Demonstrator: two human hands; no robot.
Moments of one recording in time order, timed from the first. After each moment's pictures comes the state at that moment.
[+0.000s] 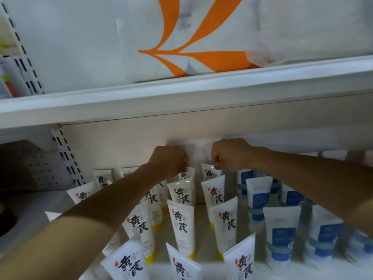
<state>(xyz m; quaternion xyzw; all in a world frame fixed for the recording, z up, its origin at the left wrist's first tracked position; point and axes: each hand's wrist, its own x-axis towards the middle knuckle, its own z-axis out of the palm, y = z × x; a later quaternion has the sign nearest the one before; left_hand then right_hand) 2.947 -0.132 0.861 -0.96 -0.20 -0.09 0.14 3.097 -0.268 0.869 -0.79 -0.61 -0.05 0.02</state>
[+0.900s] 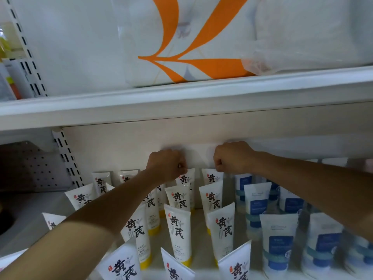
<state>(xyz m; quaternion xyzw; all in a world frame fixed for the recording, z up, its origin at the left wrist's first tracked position) 2.949 -0.126 0.854 -0.96 -0.24 -0.13 0.09 3.111 -0.269 0.868 -0.79 -0.61 -0.09 0.01</state>
